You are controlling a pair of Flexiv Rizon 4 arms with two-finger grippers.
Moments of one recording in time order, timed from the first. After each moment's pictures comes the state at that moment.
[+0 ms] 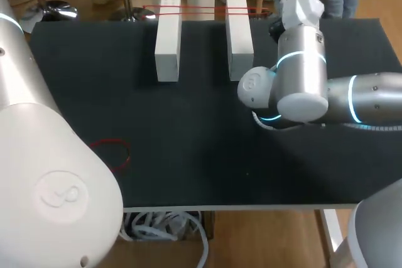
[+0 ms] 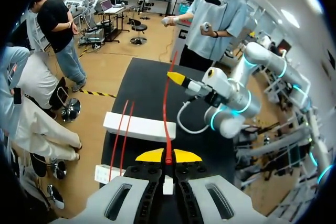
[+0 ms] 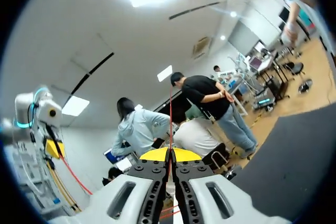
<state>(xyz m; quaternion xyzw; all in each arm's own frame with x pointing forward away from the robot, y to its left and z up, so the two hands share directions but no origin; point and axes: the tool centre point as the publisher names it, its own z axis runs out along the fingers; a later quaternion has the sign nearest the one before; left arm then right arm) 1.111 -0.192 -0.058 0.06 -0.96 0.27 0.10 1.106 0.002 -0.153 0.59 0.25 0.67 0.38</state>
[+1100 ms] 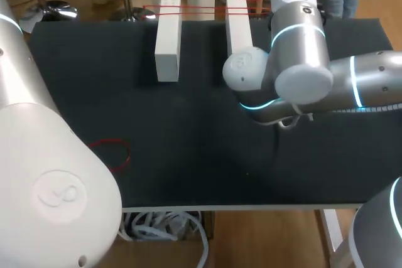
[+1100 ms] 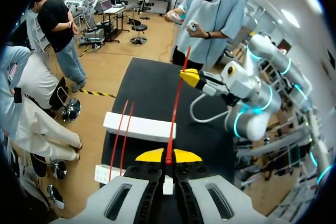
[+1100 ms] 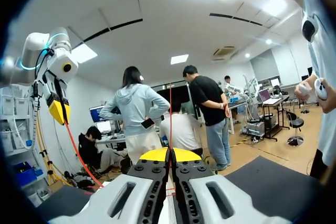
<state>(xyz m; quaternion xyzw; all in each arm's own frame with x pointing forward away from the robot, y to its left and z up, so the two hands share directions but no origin) 1.111 -0.192 -0.058 0.06 -0.96 0.27 0.10 1.077 0.021 -0.120 0.56 0.40 0.55 0.47</state>
